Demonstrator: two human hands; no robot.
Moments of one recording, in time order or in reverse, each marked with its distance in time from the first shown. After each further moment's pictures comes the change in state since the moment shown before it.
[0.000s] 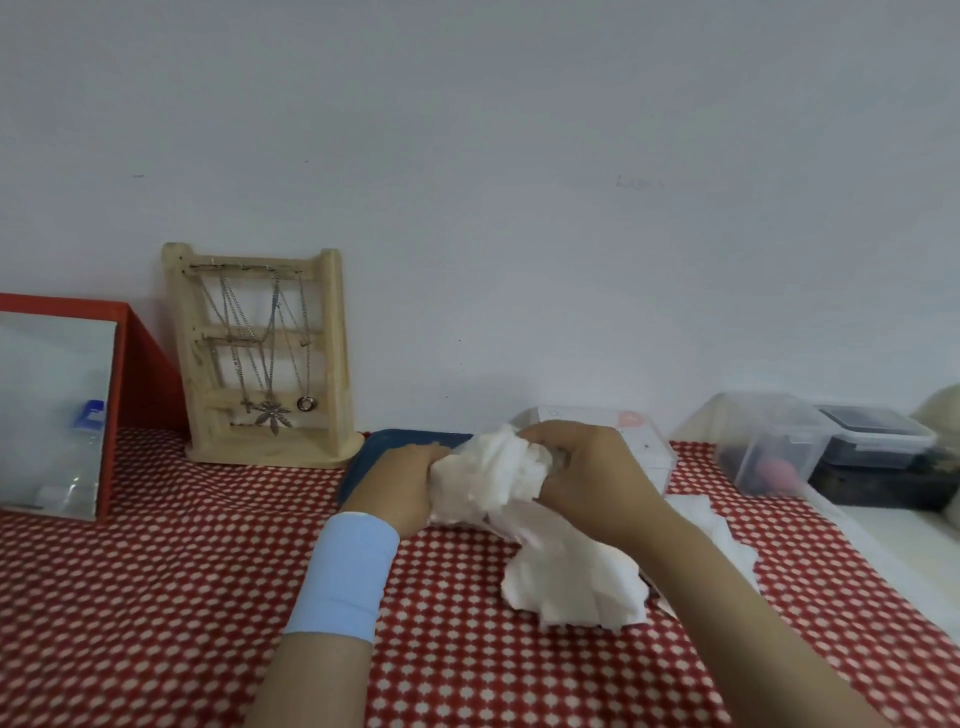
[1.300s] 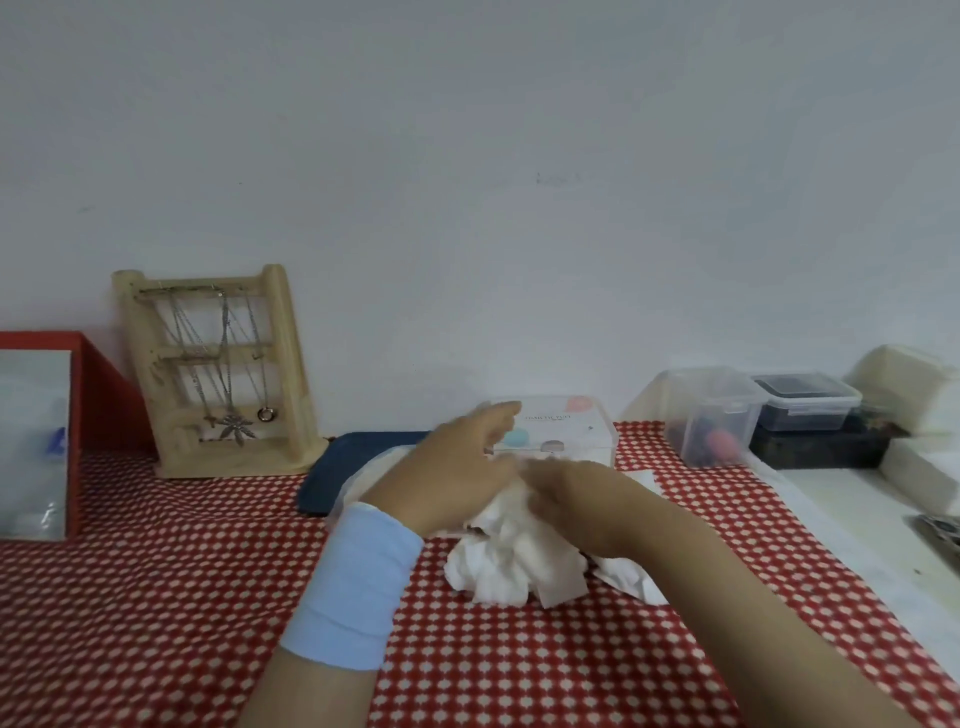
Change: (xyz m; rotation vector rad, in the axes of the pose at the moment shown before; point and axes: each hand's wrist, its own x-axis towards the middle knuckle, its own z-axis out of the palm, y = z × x) left_hand -0.031 0.115 -0.007 -0.322 -0.050 0.206; right_hand -0.034 0.051 -0.035 -0.419 -0.442 0.101
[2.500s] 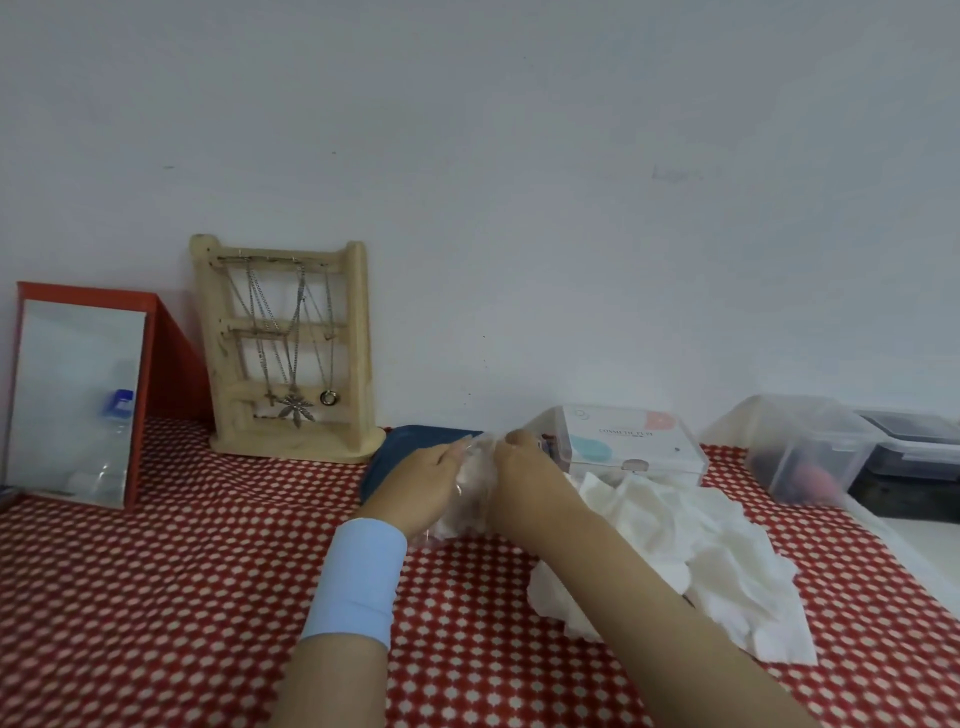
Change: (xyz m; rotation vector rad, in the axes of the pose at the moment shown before) left_hand 0.017 -0.138 -0.027 -0.235 0.156 -0.364; right_hand 0.094 -0.116 0.033 0.056 0.143 0.096
